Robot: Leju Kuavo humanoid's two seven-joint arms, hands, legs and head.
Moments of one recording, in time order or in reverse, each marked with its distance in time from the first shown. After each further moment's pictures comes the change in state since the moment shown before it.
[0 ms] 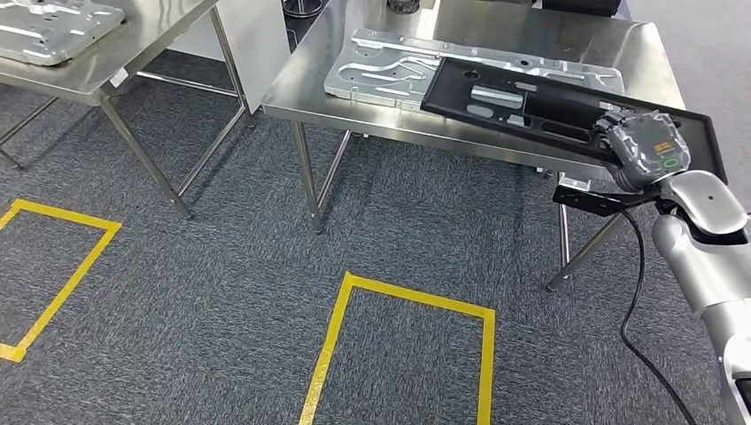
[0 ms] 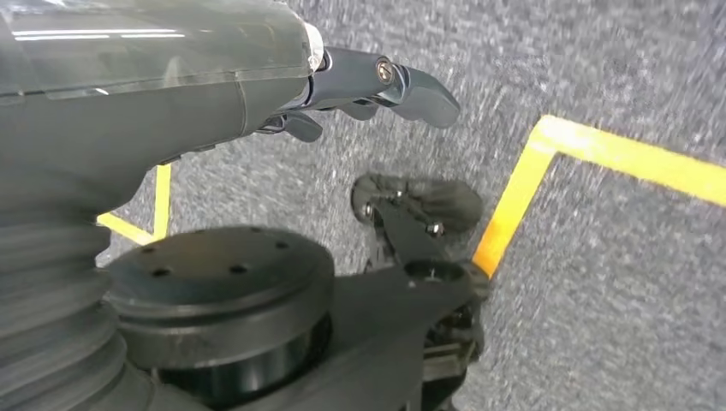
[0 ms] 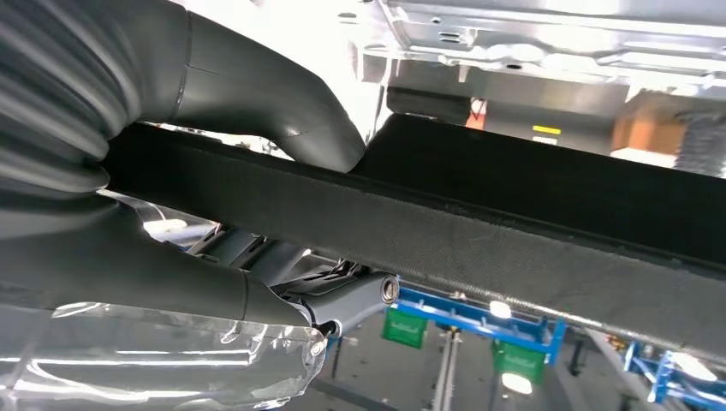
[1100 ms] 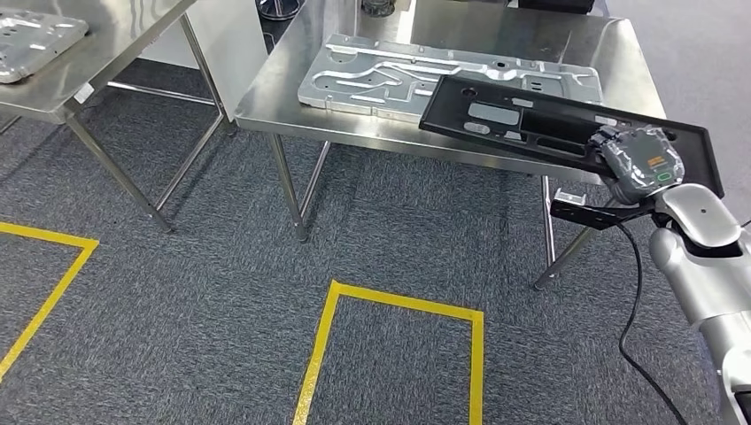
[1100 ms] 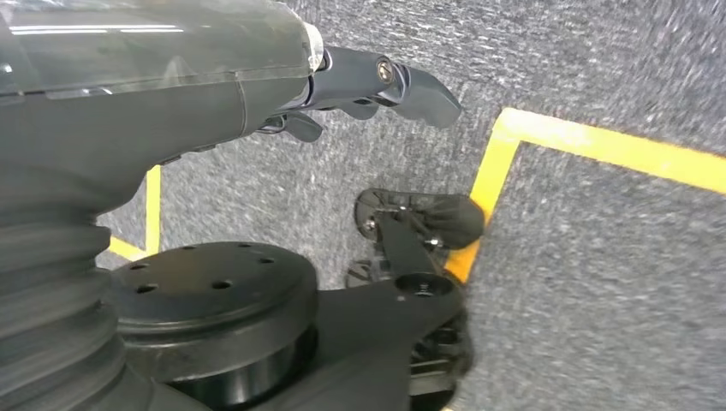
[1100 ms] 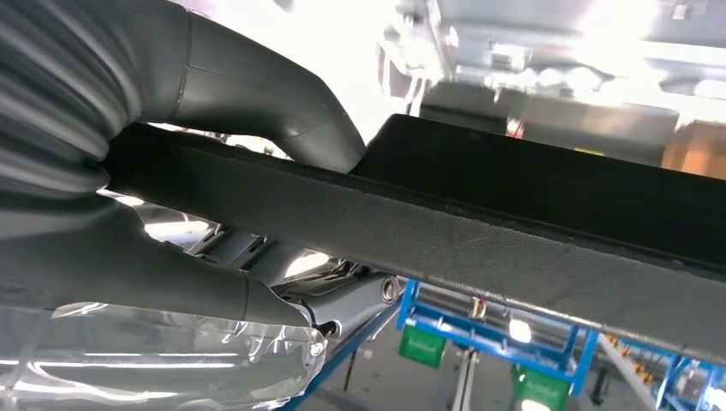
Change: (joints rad) left arm -0.015 0.003 -0.014 -0.001 -0.019 -0.015 0.011; right arm 0.055 0.004 -0.025 -0.025 0.039 0.002 0.014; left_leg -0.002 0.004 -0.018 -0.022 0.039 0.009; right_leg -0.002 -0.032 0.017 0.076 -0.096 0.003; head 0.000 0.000
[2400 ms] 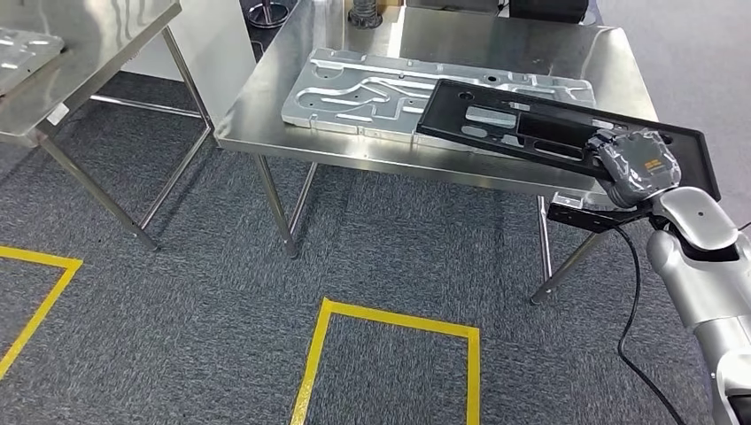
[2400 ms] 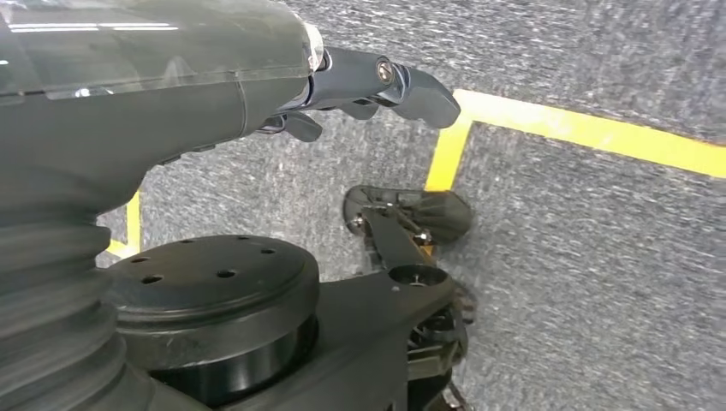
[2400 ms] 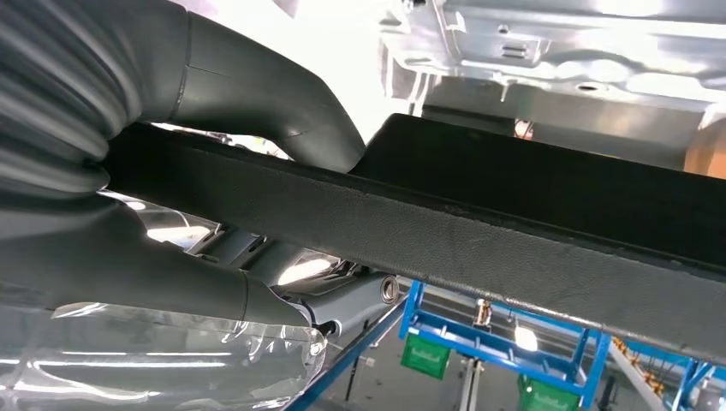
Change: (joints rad) left arm 0.004 -0.003 -0.008 0.000 -0.002 0.000 0.000; right arm 0.035 0.021 -0.063 -0.031 0.037 0.029 -0.027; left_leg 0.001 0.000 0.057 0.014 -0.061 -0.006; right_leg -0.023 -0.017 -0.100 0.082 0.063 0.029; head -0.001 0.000
